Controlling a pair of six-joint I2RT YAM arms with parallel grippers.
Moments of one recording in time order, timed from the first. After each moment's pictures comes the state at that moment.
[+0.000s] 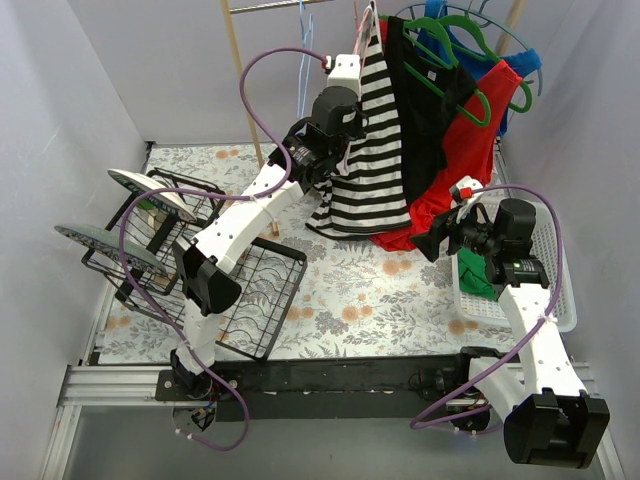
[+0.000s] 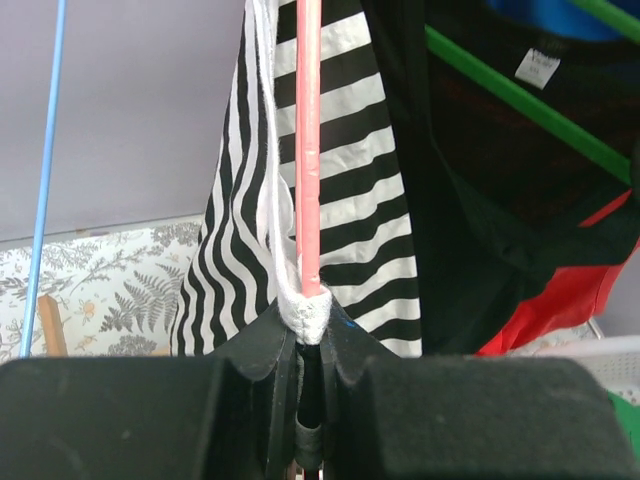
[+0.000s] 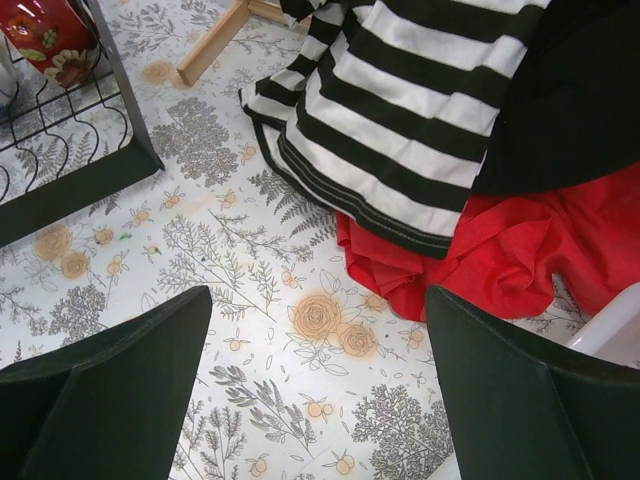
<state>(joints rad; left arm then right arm) -0.77 2.02 2.29 -0.42 -0.50 -0.22 -0.02 0.91 0.75 -0.26 -0.78 -0.21</state>
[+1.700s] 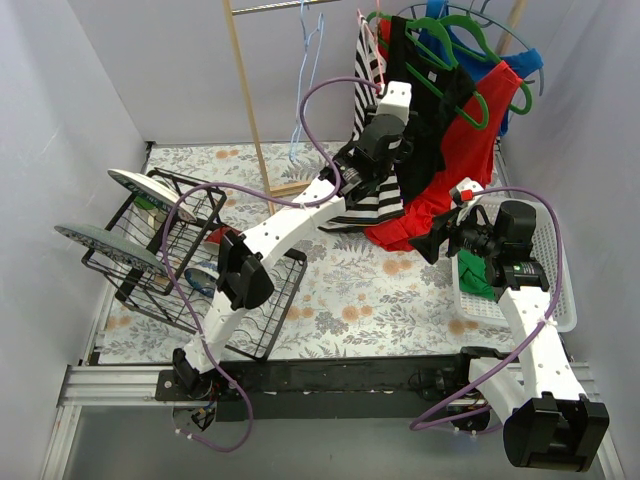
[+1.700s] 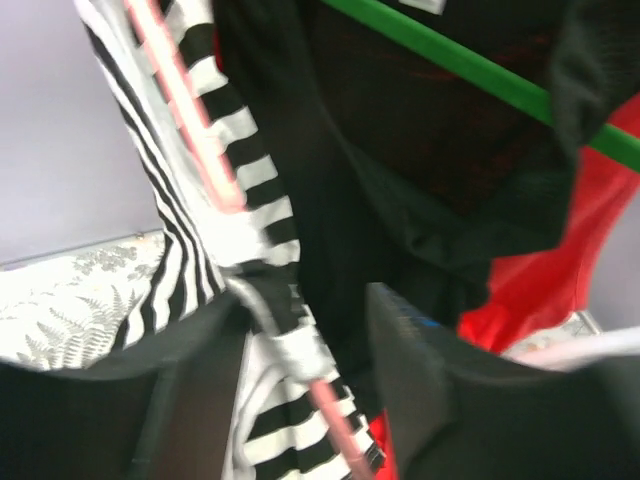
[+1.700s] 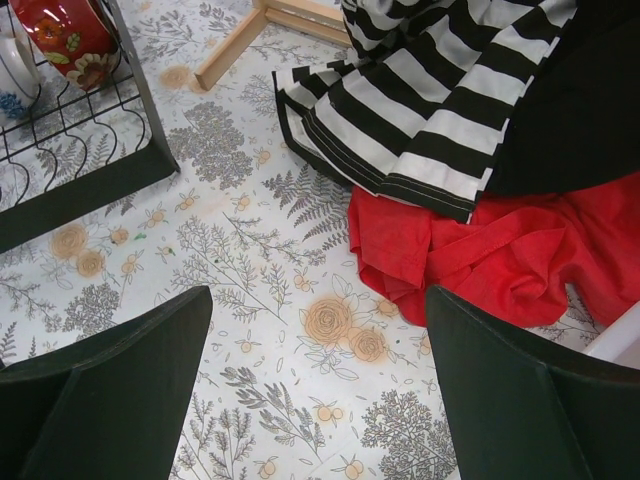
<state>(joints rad) -0.88 2.27 2.40 -0.23 -0.56 -0.14 -0.02 0.89 0.74 -0.24 -0.82 -0.20</state>
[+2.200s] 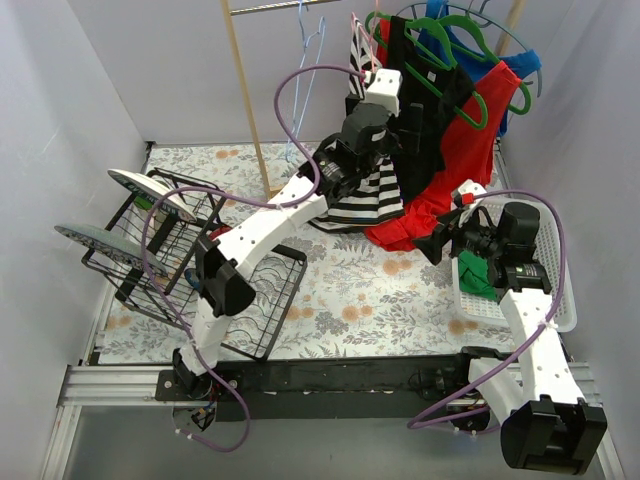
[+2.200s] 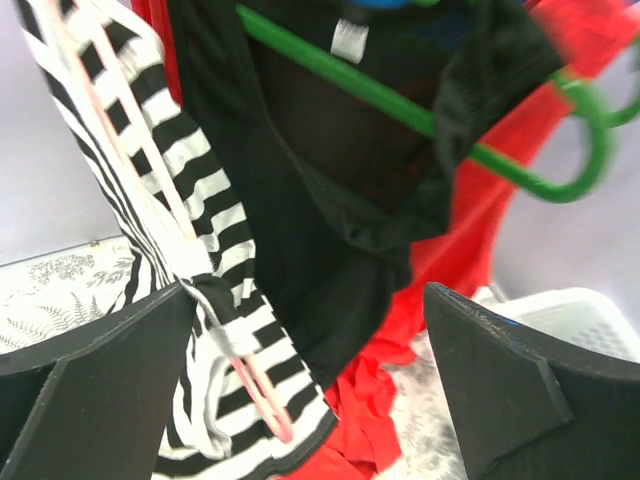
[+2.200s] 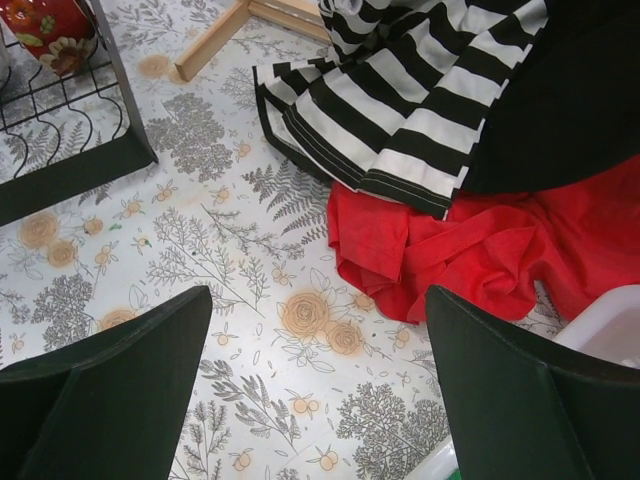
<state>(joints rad) -0.89 2.13 2.33 -0.27 -0.43 -0.21 -0.04 0.88 0.74 -0.25 -0.82 -0.26</state>
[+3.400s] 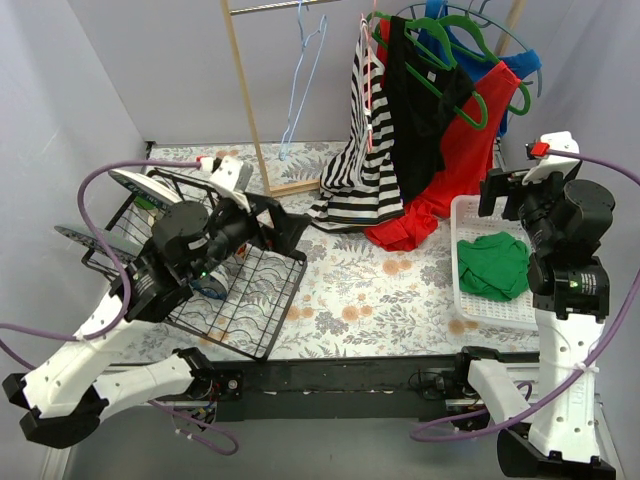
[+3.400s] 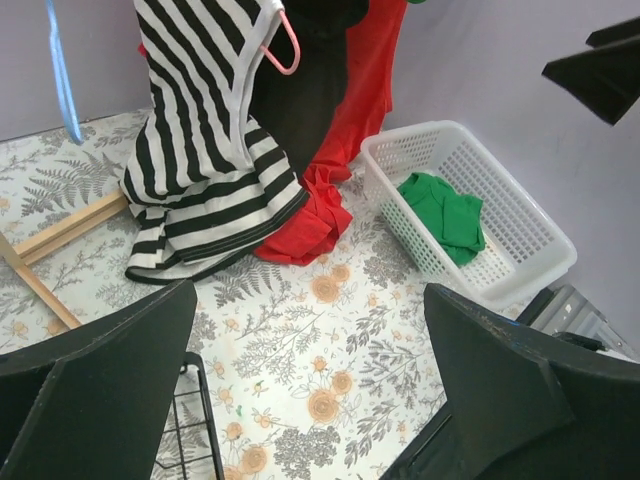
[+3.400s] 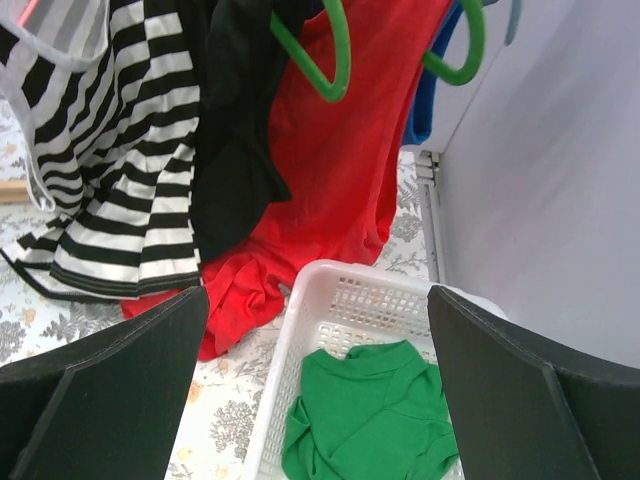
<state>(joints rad) -0.85 0.93 1.28 -0.42 -0.14 -0.29 -0.07 0.82 1.27 -0.59 -0.15 -0.15</state>
